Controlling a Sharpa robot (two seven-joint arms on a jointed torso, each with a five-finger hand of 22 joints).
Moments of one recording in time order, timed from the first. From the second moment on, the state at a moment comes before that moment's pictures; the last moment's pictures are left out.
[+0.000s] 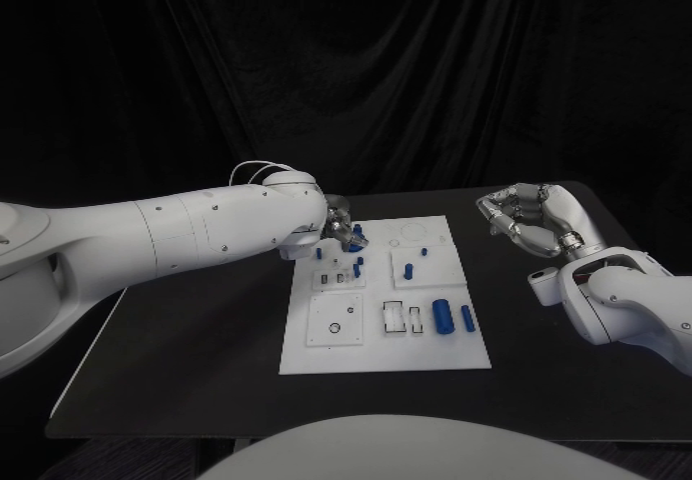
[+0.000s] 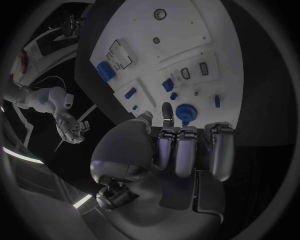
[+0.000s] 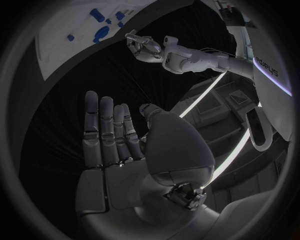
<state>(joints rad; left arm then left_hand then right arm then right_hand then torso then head) 1.31 -0.48 -0.21 1.19 -1.08 0.12 -0.50 1.11 0.09 0.04 0.28 0.16 0.83 0.05 0.71 0.74 1.47 0.00 1.57 1.31 1.47 -0.05 1.57 1.31 0.05 1.42 0.06 1.52 1.31 1.18 -0.99 -0.25 1.56 -0.65 -0.72 0.55 1.28 0.00 0.20 0.29 0.50 0.86 0.16 0.33 0.18 0.69 0.11 1.03 0.63 0.98 0.06 0.79 0.89 0.16 1.03 0.15 0.30 1.25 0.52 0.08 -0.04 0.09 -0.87</state>
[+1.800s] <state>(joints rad) 1.23 -0.44 -0.21 1.10 -1.09 0.05 -0.47 1.10 0.10 0.03 0.28 0.21 0.88 0.05 0.58 0.78 1.47 -0.01 1.57 1.31 1.47 -0.05 1.57 1.31 0.05 1.42 0.06 1.51 1.31 1.18 -0.99 -0.25 1.56 -0.66 -0.71 0.53 1.39 -0.04 0.20 0.29 0.53 0.84 0.16 0.36 0.18 0.69 0.11 1.05 0.58 0.97 0.05 0.84 0.84 0.17 1.04 0.16 0.29 1.27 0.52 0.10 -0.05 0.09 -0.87</state>
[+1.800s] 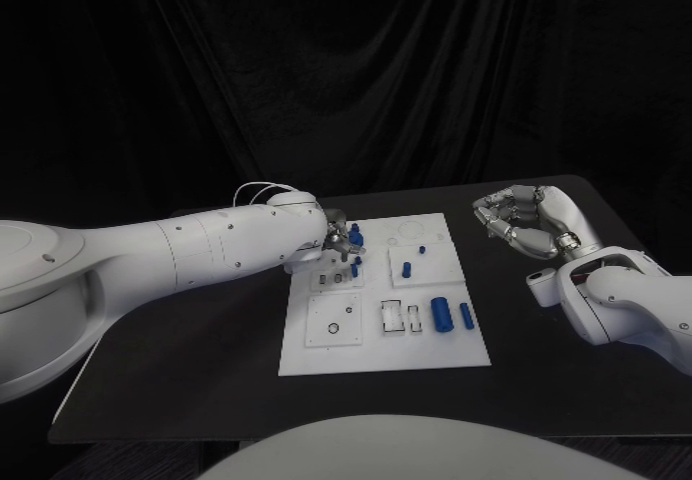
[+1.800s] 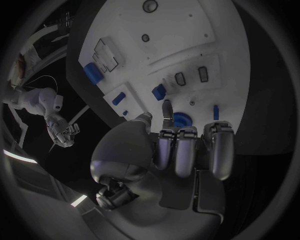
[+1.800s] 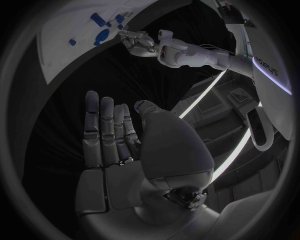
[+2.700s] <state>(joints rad) 1.20 -0.44 -0.21 1.09 -1.09 0.04 -0.46 1.10 0.10 0.03 0.28 0.21 0.87 0.05 0.53 0.78 1.47 -0.01 1.57 1.31 1.47 -0.05 1.57 1.31 0.05 1.41 0.06 1.50 1.31 1.18 -0.99 -0.25 1.56 -0.66 -0.71 0.52 1.40 -0.04 0.19 0.29 0.53 0.84 0.16 0.37 0.18 0.69 0.10 1.05 0.57 0.97 0.05 0.86 0.83 0.17 1.05 0.16 0.29 1.27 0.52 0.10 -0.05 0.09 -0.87</state>
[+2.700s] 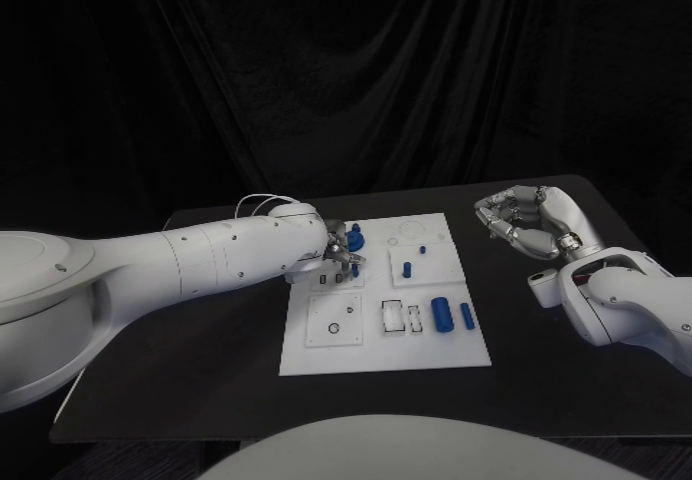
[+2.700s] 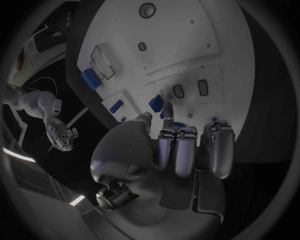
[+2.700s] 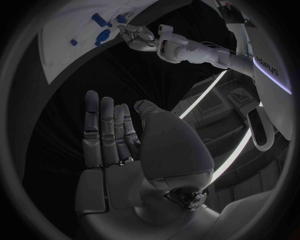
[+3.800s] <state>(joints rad) 1.19 -0.43 -0.21 1.08 -1.09 0.07 -0.45 1.12 0.09 0.04 0.26 0.23 0.91 0.05 0.48 0.79 1.47 -0.01 1.57 1.31 1.47 -0.05 1.57 1.31 0.05 1.40 0.06 1.49 1.31 1.18 -0.98 -0.25 1.56 -0.69 -0.71 0.54 1.39 -0.02 0.18 0.29 0.54 0.85 0.16 0.37 0.18 0.69 0.10 1.06 0.55 0.98 0.04 0.88 0.81 0.17 1.07 0.15 0.29 1.28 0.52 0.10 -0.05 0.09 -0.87</state>
